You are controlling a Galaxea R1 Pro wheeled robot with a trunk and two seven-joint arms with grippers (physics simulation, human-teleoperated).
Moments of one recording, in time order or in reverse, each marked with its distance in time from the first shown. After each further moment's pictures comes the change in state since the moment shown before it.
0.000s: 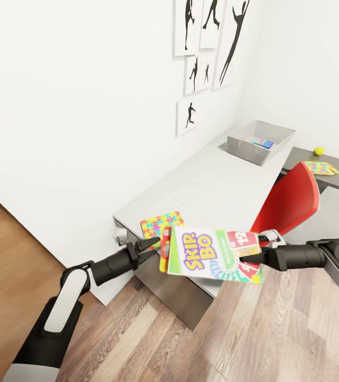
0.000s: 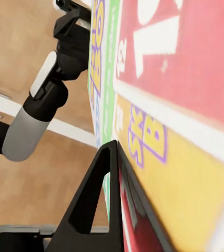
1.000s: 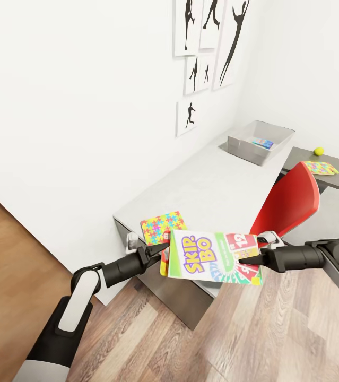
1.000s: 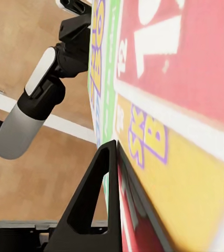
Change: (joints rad) left arm -0.010 -0.046 -0.025 0.057 -0.112 -0.019 -0.007; right arm -0.002 -0.002 0.014 0.005 0.020 -0.004 -0.002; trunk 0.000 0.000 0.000
